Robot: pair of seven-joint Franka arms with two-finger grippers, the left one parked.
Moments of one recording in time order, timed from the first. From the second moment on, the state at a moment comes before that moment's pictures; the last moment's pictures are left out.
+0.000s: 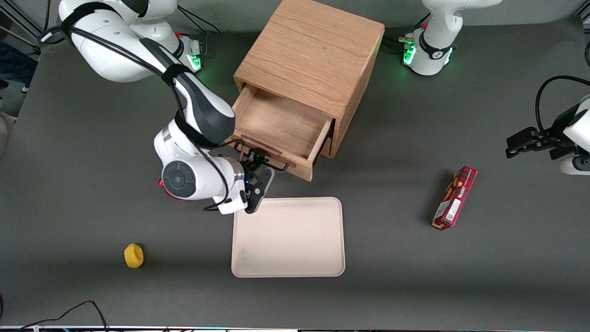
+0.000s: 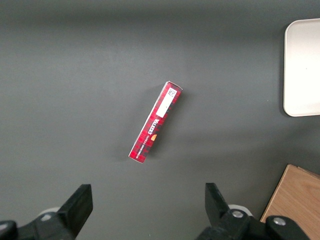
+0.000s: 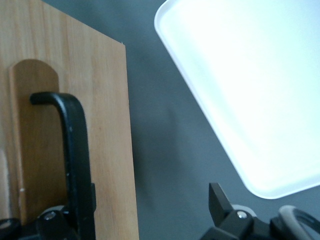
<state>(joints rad) 0.13 0.73 0.48 -1.24 0.08 1.76 -0.51</state>
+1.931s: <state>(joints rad) 0.10 0.29 0.03 -1.04 0.07 1.12 -0.20</state>
